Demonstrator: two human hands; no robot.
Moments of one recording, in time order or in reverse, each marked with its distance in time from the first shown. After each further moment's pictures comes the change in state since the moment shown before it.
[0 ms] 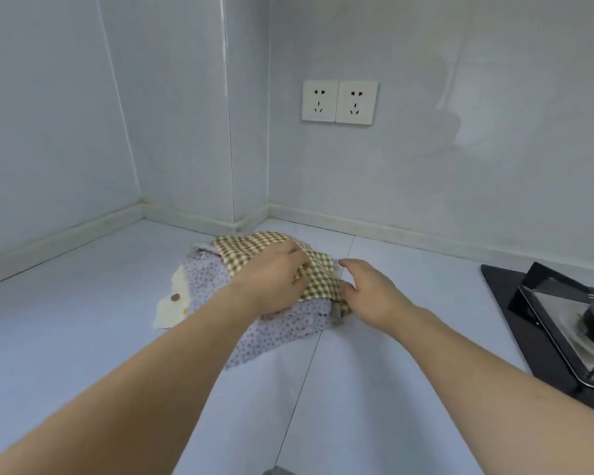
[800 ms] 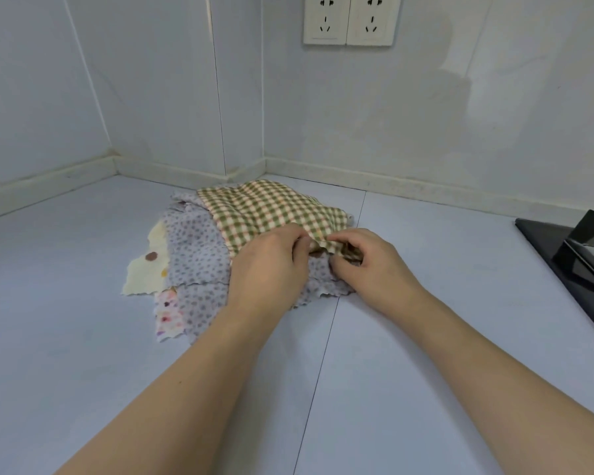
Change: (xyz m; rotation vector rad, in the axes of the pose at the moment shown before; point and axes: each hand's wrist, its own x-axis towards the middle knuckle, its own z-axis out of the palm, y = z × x) left_hand -0.029 0.000 0.063 -0.252 0.419 -0.238; right_hand 0.014 0.017 0.066 0.248 0.234 -0.116
